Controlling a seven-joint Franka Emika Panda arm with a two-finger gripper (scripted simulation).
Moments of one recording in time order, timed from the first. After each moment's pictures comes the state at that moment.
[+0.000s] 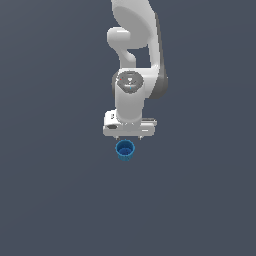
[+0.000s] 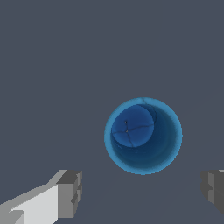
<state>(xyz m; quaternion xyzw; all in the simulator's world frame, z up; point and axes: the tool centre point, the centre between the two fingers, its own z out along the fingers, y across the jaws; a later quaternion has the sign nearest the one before) -0.017 0.003 0.138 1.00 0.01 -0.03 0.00</state>
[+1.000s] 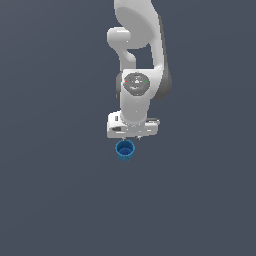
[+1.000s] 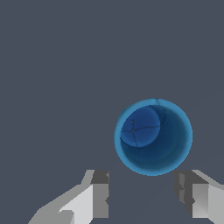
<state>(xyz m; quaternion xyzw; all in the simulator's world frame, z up) -0.016 0.014 0.136 1.00 0.05 -0.05 0.01</state>
